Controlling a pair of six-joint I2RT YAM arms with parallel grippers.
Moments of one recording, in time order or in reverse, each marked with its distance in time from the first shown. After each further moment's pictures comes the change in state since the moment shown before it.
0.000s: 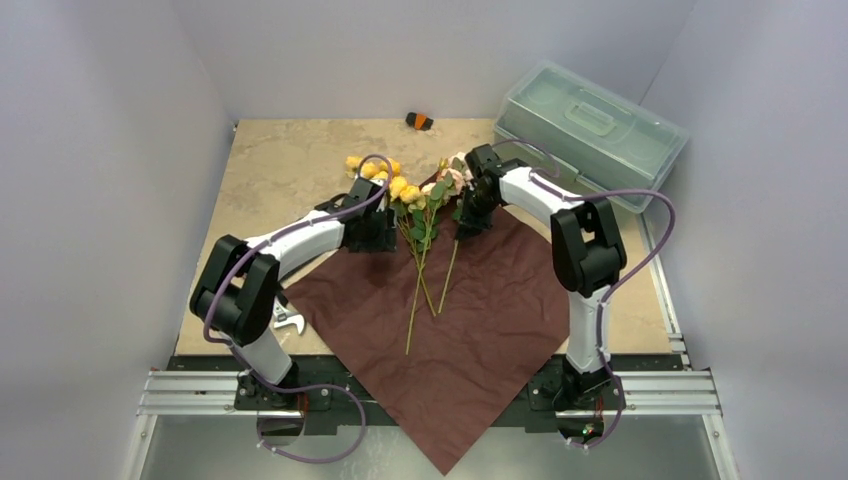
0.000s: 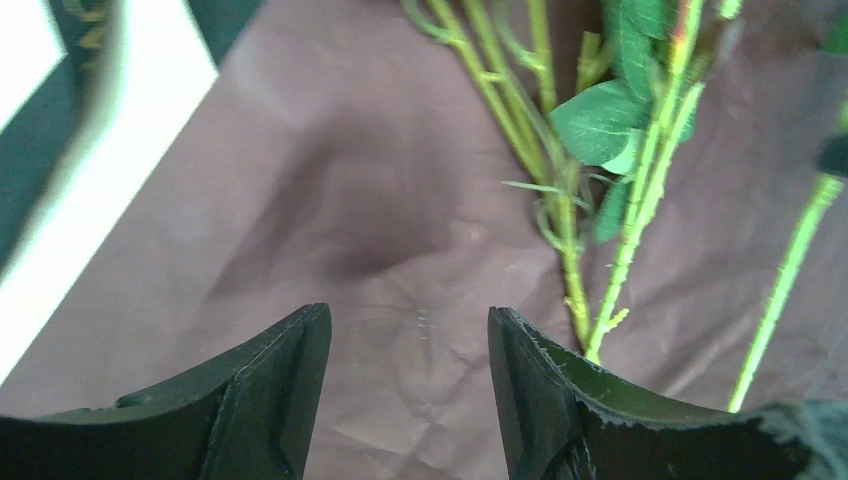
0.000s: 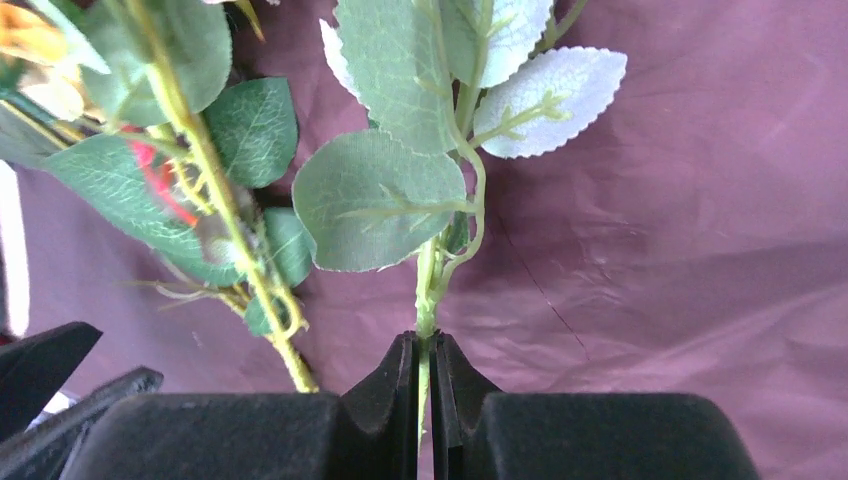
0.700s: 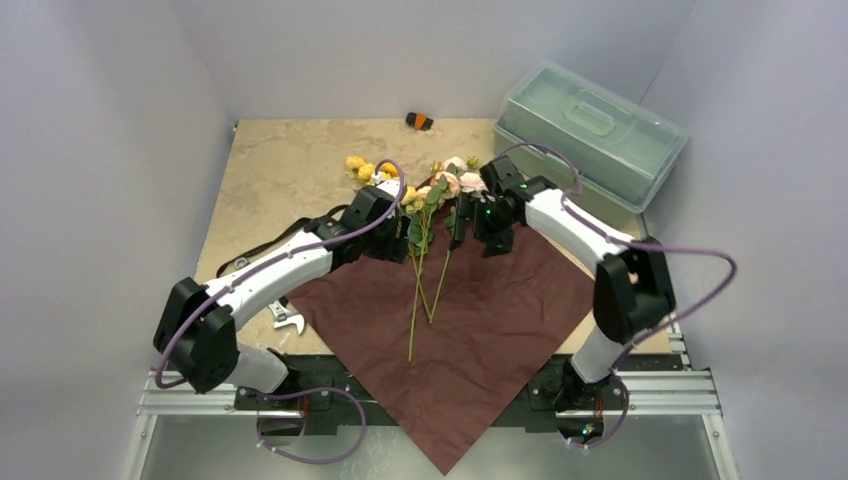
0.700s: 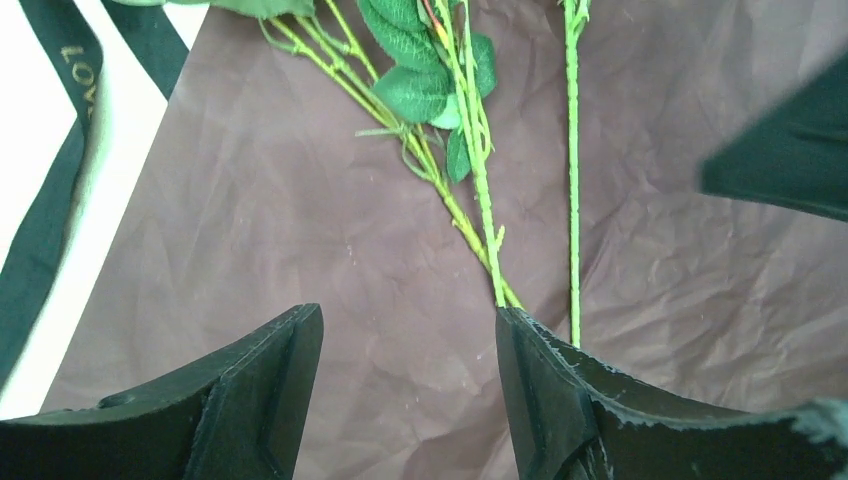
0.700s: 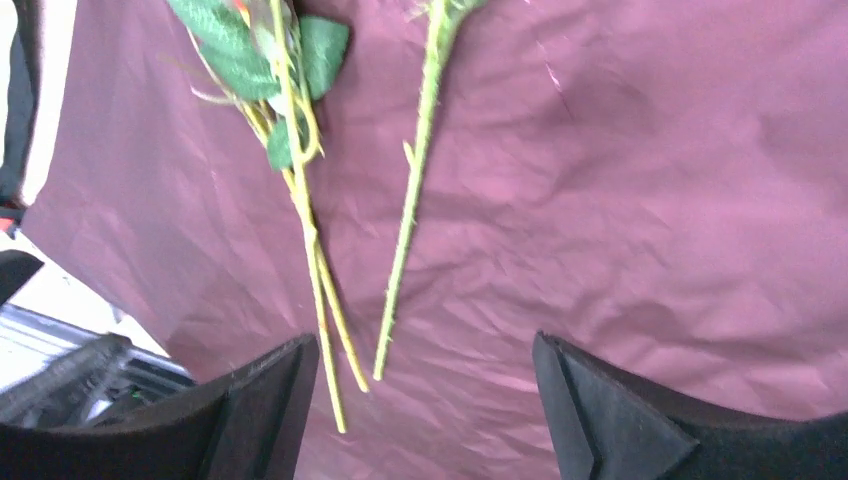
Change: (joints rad) left arm -0.175 -0.224 -0.009 -0.056 -0.059 0.130; right arm 0.045 -0.266 -0.209 0.001 -0.027 -0.058
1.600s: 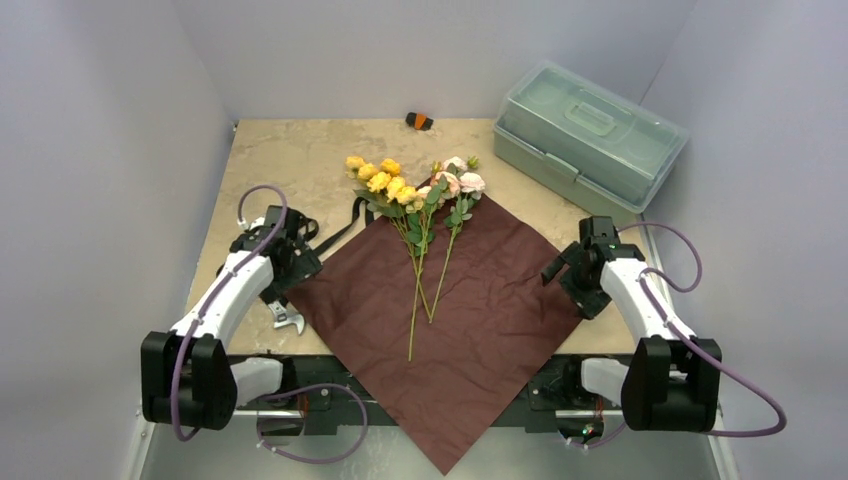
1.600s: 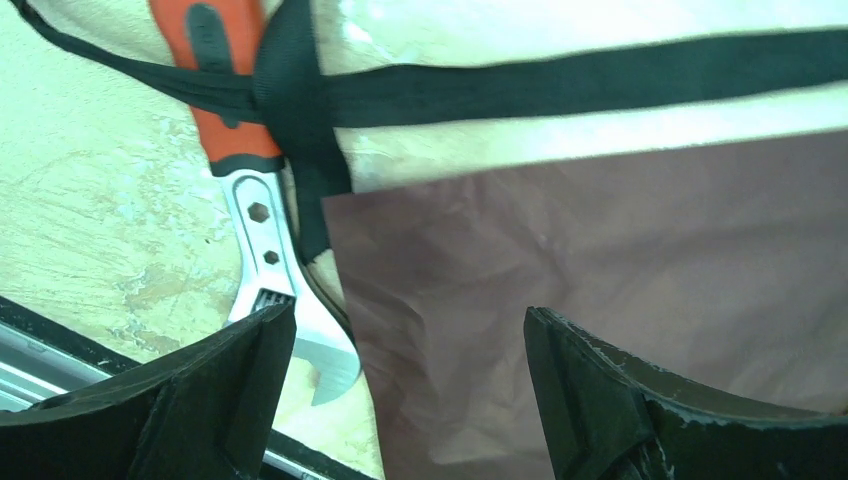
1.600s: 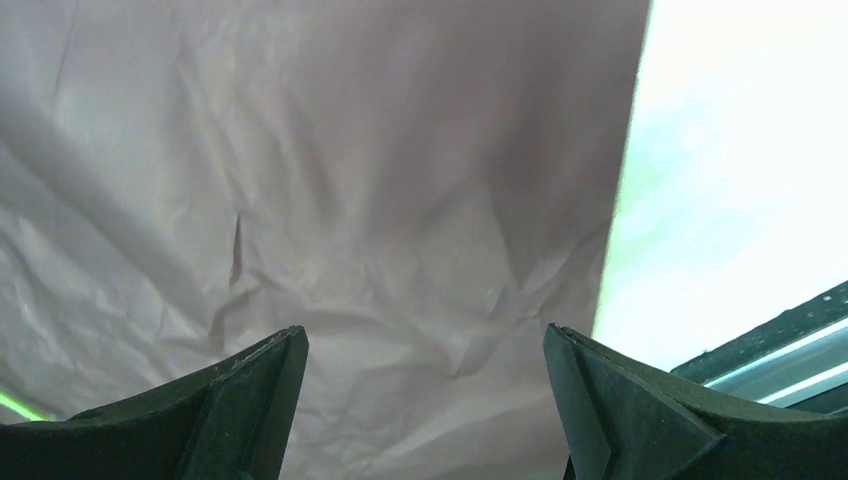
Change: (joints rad) left arm 0.509 -0.263 -0.271 -0.348 -0.190 -0.407; right arm -0.478 -0.608 -0.652 -0.078 0.307 0.234
